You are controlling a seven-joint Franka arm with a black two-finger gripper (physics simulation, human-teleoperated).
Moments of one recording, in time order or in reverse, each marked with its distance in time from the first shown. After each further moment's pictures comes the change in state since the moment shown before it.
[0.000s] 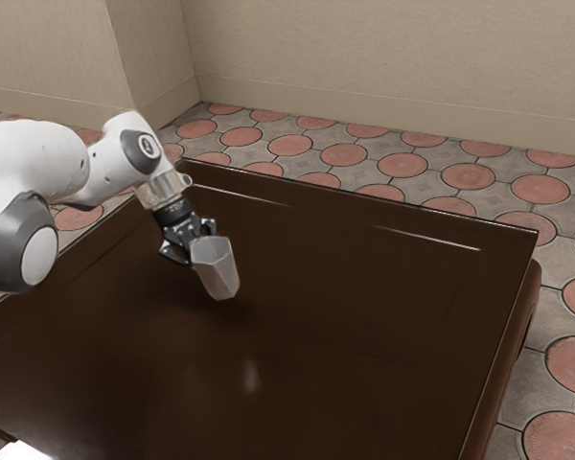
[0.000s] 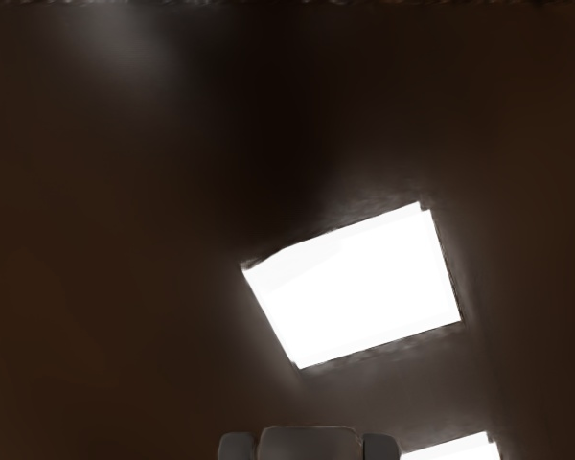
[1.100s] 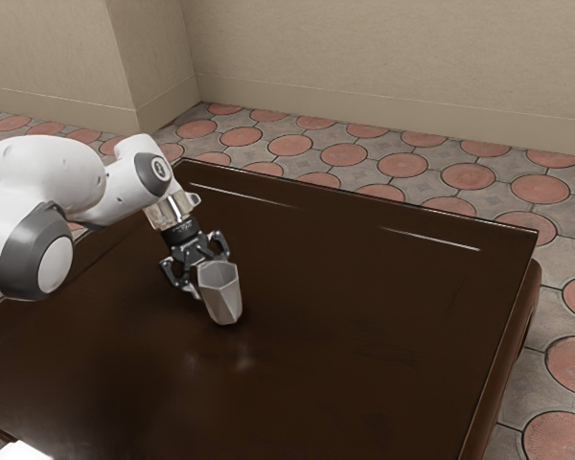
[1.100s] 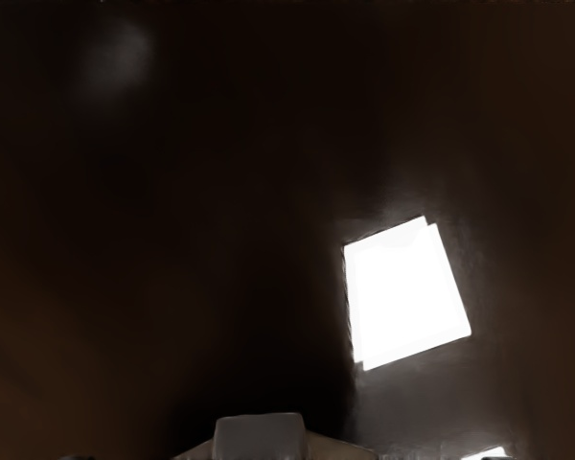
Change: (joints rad) arm -0.014 0.071 -0.003 -0.013 -0.015 0.082 0.071
